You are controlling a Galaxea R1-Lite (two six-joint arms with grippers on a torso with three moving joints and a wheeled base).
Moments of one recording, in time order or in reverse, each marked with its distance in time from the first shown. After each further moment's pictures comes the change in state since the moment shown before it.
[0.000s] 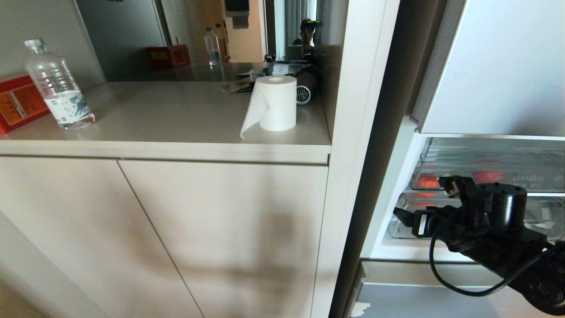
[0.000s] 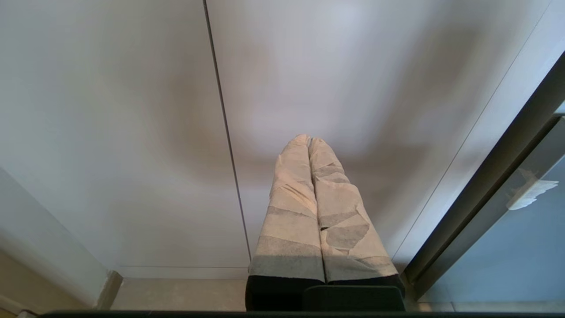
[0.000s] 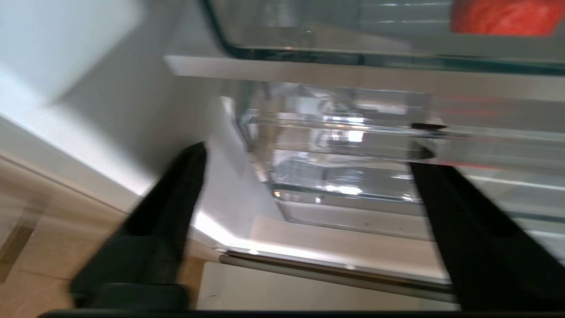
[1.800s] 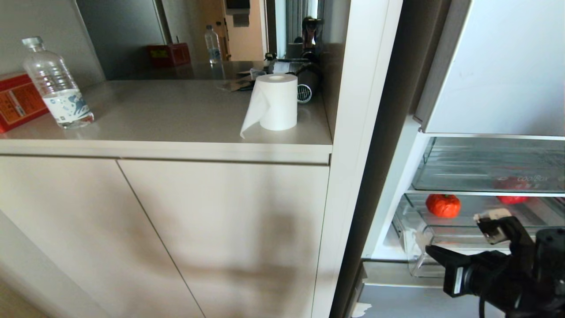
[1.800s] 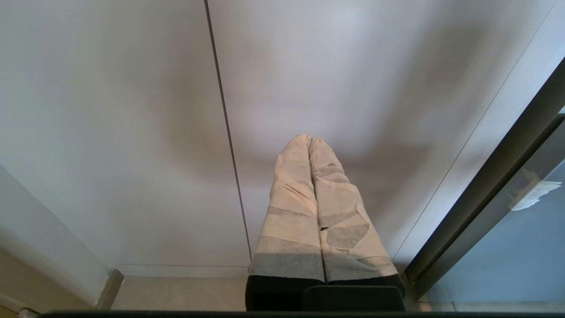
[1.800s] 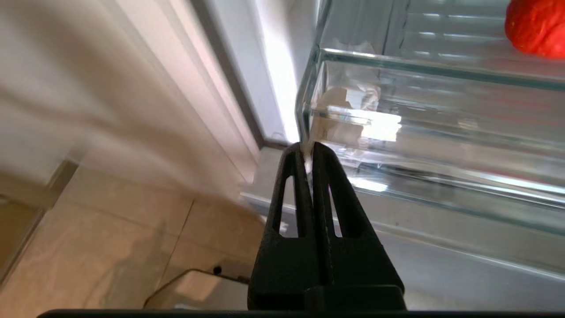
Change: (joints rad) left arm 0.000 0.000 0.000 0.000 0.000 0.000; right arm 0.128 -0.375 0.352 0.008 -0.028 0.007
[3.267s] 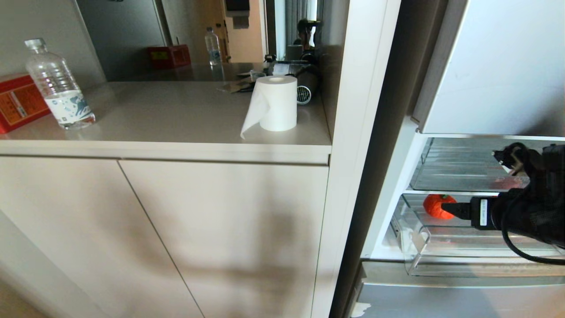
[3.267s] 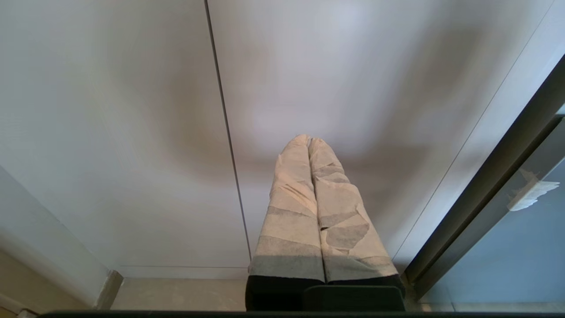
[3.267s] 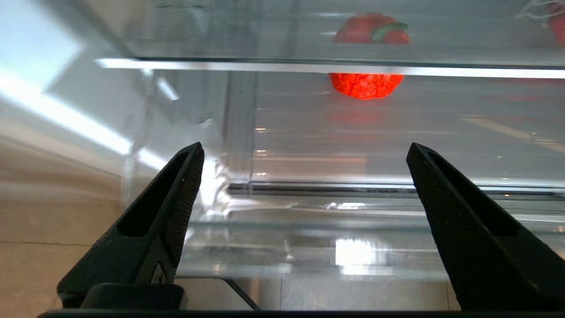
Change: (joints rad) left arm 0.000 0.000 0.000 0.000 0.000 0.000; right arm -0.279 0.001 -0.605 0.830 -0.025 -0.044
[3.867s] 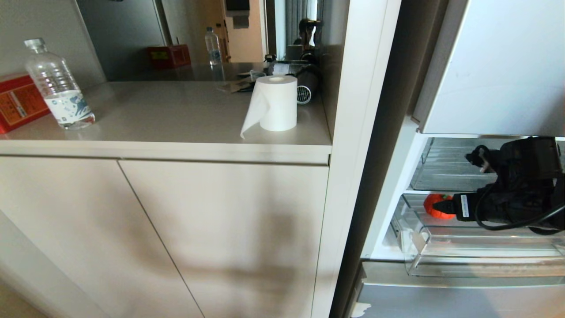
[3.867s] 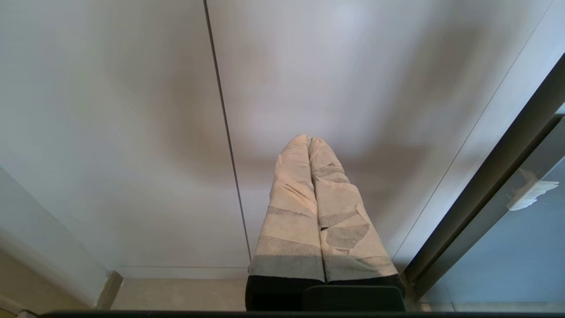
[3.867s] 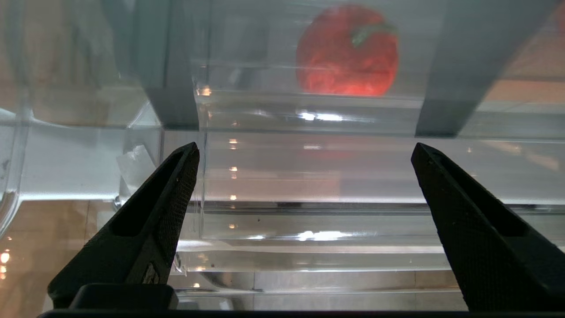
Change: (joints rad) left arm 0.000 0.000 0.000 0.000 0.000 0.000; right arm -0.064 0.203 -0.159 0.086 -0.001 -0.079
